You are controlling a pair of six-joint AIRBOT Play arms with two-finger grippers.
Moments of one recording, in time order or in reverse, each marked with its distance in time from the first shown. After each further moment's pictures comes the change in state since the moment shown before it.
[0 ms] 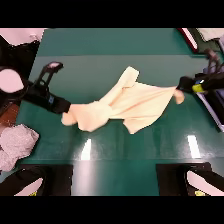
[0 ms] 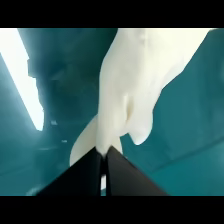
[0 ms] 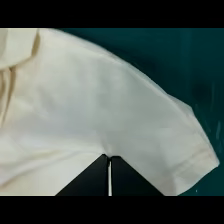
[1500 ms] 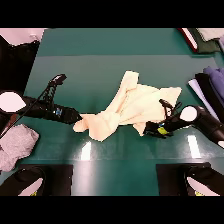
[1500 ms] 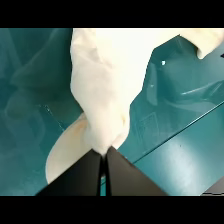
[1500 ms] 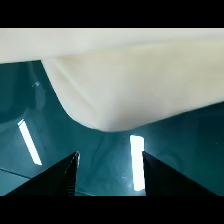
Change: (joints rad) left arm -0.001 0.112 -0.212 -0.261 0.212 0.044; right arm 0.455 0.102 -0.560 0.092 -0.041 0.300
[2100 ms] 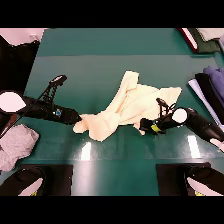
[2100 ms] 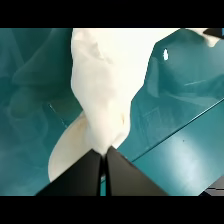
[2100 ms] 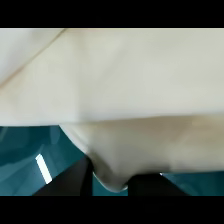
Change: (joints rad) left arm 0.000 0.000 0.000 0.008 -0.016 0.014; right arm 0.047 -0.059 -0.012 0.024 -0.215 0.062
